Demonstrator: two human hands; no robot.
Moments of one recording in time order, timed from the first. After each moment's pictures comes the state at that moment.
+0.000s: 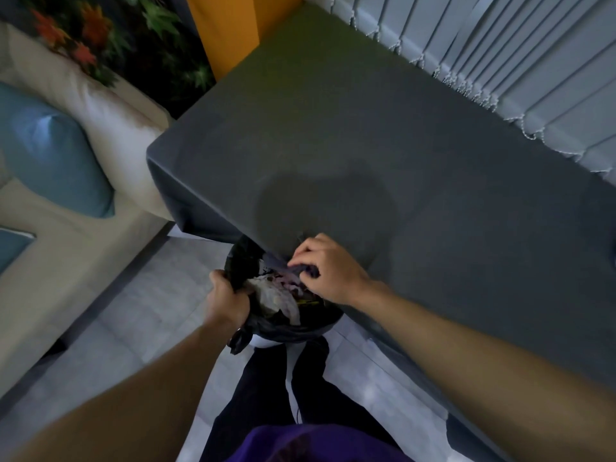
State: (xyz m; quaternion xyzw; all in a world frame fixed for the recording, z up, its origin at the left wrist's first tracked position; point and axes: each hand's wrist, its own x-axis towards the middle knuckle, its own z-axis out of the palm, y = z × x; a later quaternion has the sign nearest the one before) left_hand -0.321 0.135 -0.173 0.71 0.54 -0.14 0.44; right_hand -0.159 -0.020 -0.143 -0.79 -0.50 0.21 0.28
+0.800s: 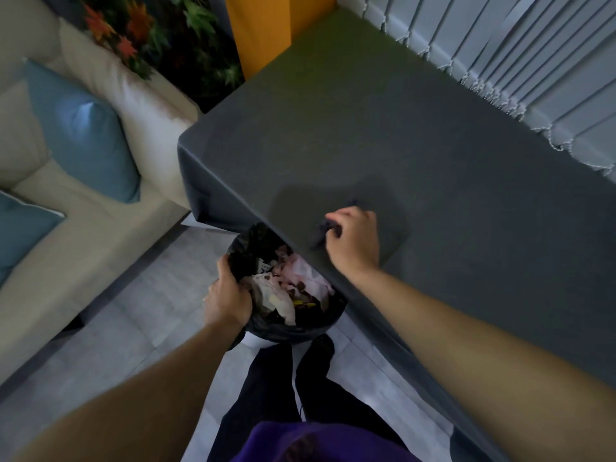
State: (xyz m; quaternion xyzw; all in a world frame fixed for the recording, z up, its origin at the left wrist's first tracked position) left_hand -0.349 0.130 -0.159 0.78 0.53 -0.10 0.32; right_hand -0.150 0.007 -0.146 -0.93 -0.24 0.10 0.27
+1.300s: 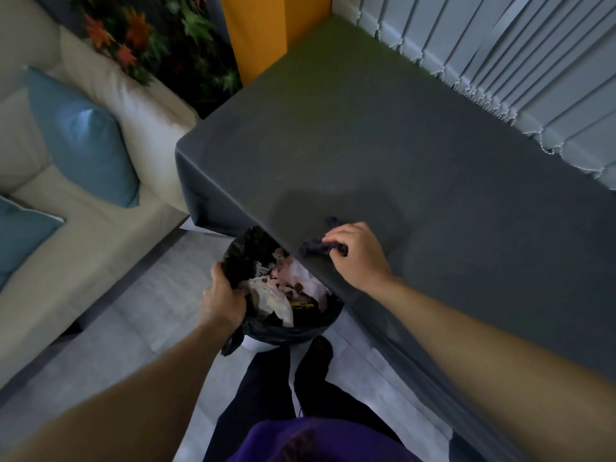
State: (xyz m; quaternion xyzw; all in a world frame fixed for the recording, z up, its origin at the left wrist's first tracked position) left_hand -0.350 0.134 -0.153 0.76 0.54 -0.14 0.35; right_hand -0.142 -0.029 -0.144 -0.86 -0.39 0.17 0.28
